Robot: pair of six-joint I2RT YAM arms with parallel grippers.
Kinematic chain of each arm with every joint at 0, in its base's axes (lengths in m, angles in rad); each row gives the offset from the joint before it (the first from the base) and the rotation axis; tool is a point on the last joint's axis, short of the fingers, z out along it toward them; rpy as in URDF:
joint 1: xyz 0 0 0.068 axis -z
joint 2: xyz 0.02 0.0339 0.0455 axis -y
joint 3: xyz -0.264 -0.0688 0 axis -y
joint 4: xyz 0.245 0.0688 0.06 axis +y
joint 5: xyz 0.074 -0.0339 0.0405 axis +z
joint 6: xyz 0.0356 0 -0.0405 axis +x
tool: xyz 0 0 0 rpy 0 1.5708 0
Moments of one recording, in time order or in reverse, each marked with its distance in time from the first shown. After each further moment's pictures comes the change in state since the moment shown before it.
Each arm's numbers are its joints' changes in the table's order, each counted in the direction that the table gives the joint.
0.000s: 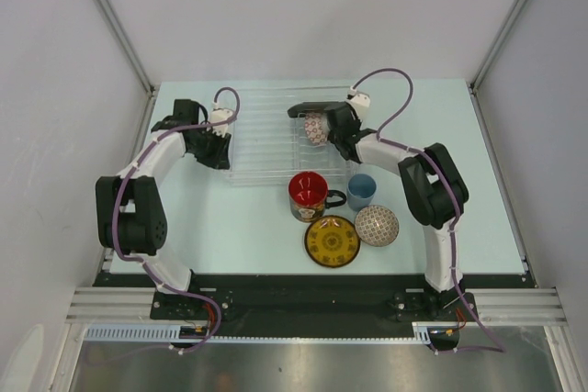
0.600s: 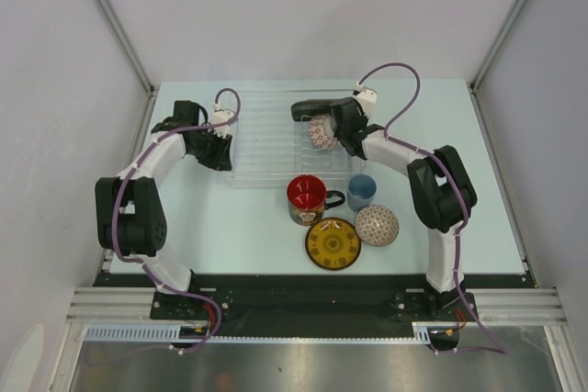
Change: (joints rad) left arm 0.000 0.010 -0.018 -0.004 -0.044 0.010; right arm 0.028 0.077 -0.004 0.084 -0.035 -0.041
